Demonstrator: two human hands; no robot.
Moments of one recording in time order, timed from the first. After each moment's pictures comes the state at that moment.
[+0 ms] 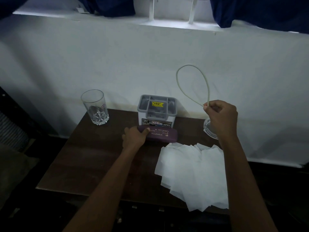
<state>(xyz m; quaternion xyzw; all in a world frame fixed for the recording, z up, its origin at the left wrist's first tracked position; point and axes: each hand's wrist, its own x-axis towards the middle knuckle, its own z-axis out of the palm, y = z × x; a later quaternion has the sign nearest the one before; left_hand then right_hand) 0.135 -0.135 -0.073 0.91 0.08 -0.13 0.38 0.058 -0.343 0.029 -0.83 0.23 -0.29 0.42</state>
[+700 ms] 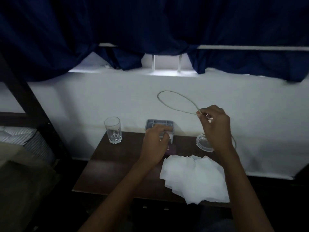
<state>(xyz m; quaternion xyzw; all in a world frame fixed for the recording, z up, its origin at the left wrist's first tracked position) 0.010 -0.131 0.082 0.80 -0.23 0.11 0.55 -0.027 -0.300 0.126 -0.85 0.04 -0.43 0.30</state>
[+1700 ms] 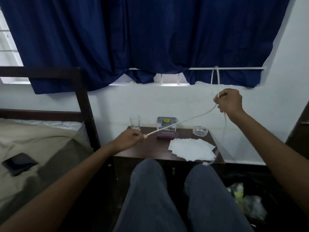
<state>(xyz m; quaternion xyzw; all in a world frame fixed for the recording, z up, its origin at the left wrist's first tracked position) -0.181 0.070 0.145 0.87 -0.23 -0.06 0.43 -0.222 -0.259 0.227 -0.80 0.19 -0.35 0.44</state>
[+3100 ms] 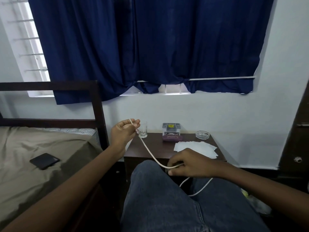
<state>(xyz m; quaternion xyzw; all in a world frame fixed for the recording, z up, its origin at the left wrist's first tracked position) -0.275 0.110 0.163 0.58 -0.09 0.06 0.81 -0.393 -0.092 0.152 -0.94 -0.25 -0.02 0.21</state>
